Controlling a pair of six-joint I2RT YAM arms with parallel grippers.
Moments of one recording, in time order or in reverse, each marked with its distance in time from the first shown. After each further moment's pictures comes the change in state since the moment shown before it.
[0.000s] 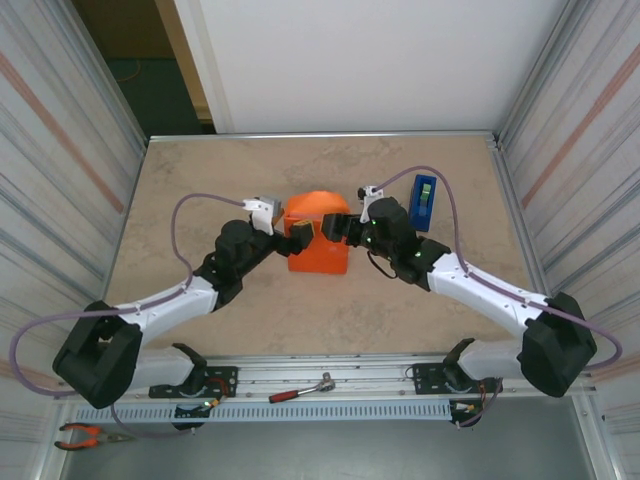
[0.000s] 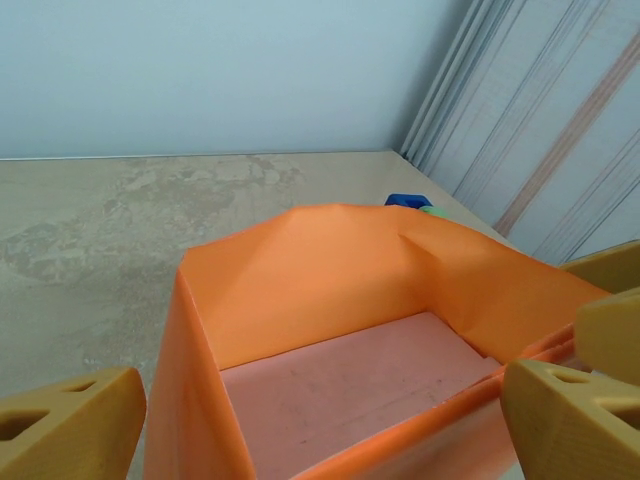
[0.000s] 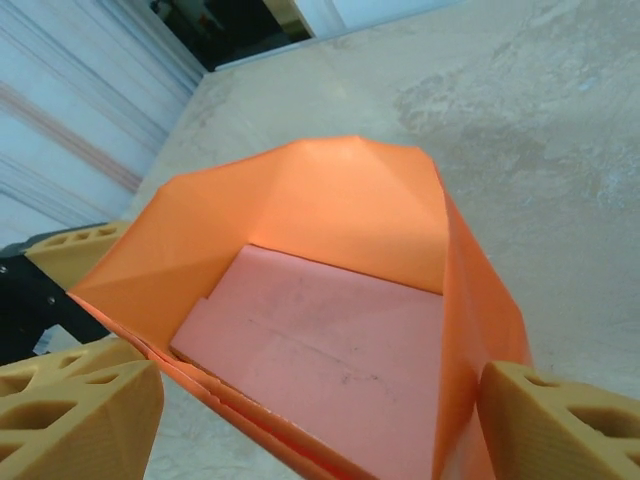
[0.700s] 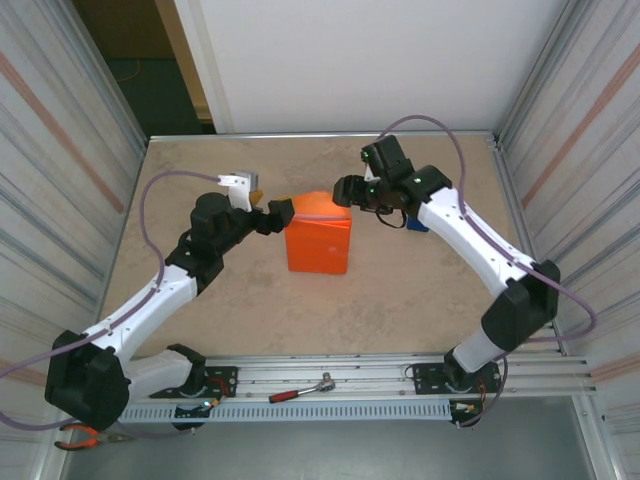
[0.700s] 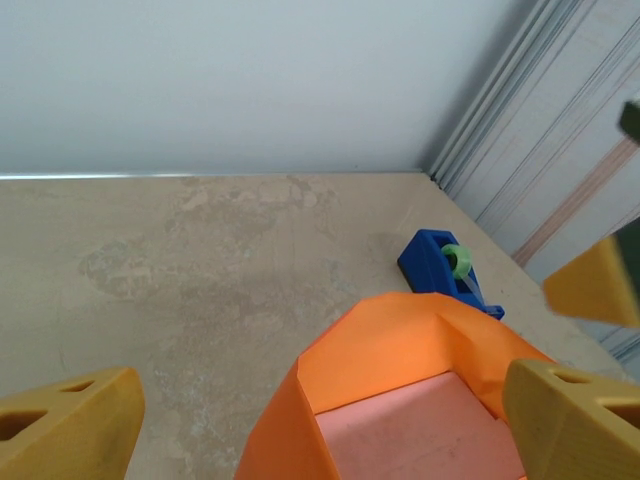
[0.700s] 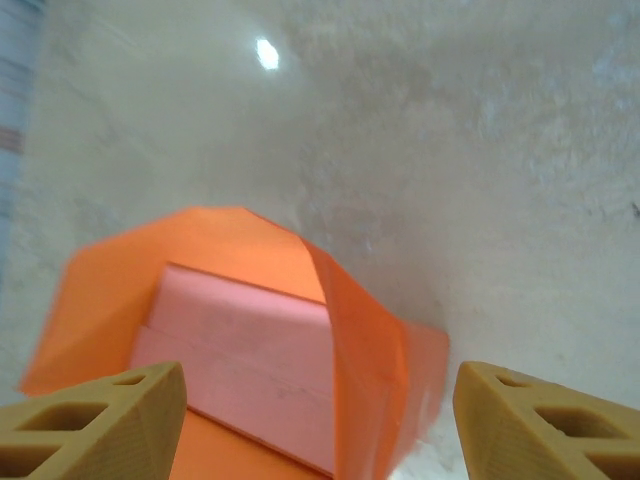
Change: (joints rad) left arm 0.150 -0.106 0.210 -0.383 0.091 -0.011; right arm -0.148 0.332 0.687 -0.813 -0.122 -0.012
